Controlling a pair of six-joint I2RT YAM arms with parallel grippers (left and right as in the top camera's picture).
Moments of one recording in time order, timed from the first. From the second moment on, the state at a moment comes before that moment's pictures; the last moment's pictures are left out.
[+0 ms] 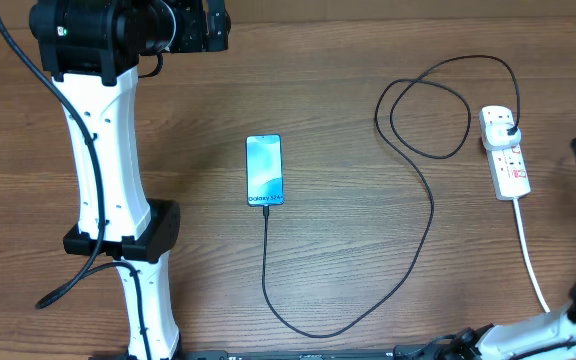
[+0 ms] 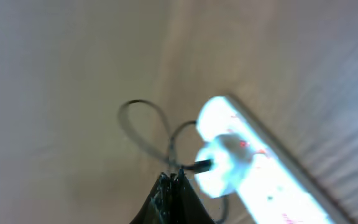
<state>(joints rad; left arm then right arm) -0.14 2.26 3.12 -1.69 0.18 -0.18 -0.90 1.83 1.19 -0.24 -1.00 0.58</state>
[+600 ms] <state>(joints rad) -0.14 2.26 3.12 -1.69 0.18 -0.18 -0.78 1.42 1.19 -0.25 -1.06 0.56</state>
